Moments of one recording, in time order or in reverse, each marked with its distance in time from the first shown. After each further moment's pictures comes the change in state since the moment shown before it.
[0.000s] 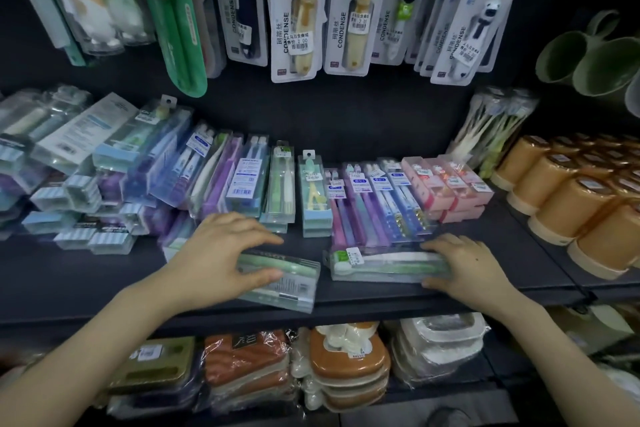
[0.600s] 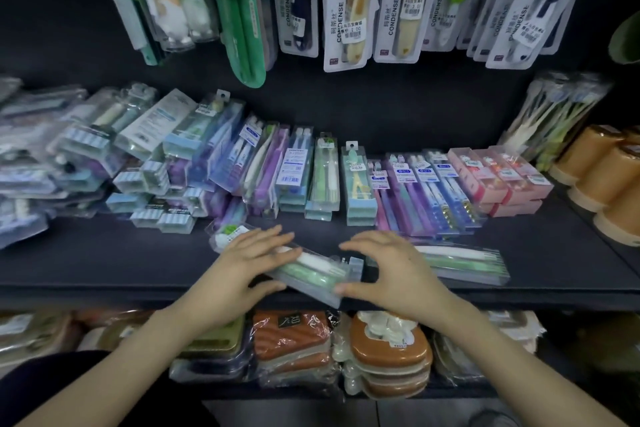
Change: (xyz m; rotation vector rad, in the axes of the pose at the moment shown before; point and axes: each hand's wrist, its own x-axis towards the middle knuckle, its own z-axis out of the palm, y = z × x) left_hand -0.058 -0.029 0.030 -0.076 0.093 0.036; right_hand -0.010 -0.153 -0.005 0.418 0.020 -0.411
